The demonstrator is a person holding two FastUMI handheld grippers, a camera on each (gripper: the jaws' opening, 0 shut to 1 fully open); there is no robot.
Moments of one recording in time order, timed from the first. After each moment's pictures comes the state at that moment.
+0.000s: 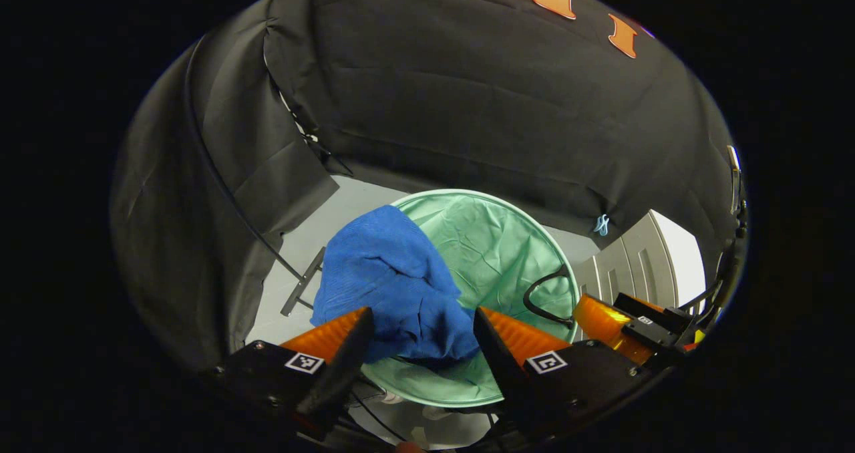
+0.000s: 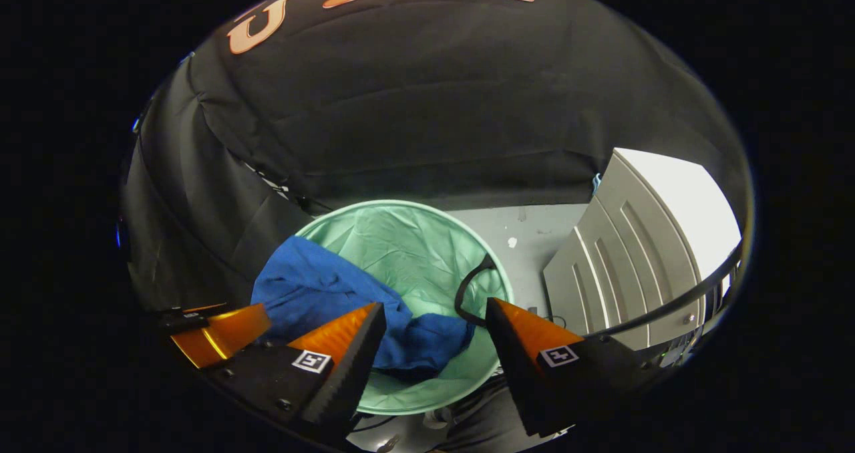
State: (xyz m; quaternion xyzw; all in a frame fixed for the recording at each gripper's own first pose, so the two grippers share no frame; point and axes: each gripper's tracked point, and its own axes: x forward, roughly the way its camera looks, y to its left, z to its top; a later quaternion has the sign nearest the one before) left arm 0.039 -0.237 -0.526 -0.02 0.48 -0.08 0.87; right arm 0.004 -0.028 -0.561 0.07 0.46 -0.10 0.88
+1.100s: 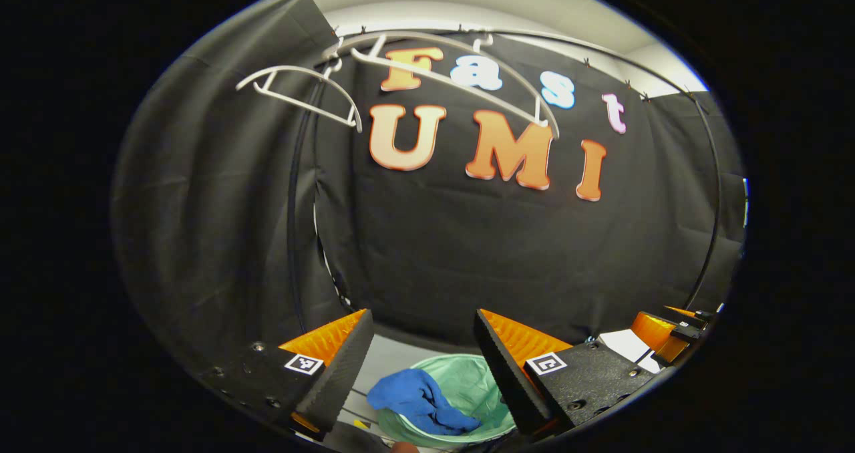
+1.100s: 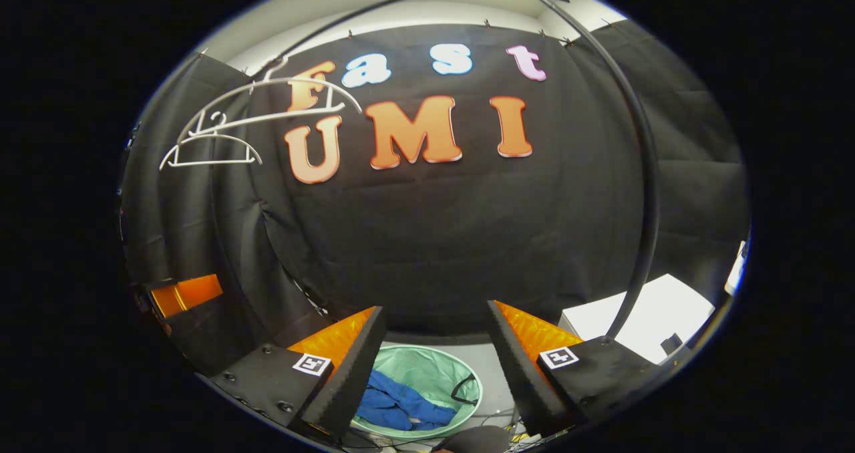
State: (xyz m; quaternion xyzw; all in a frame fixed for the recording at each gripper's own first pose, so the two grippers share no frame) left arm -0.002 -0.143 -0.164 -0.05 0.10 -0.04 0.99; right arm -0.035 -0.008 -0.203 0.02 0.14 -0.06 0.99
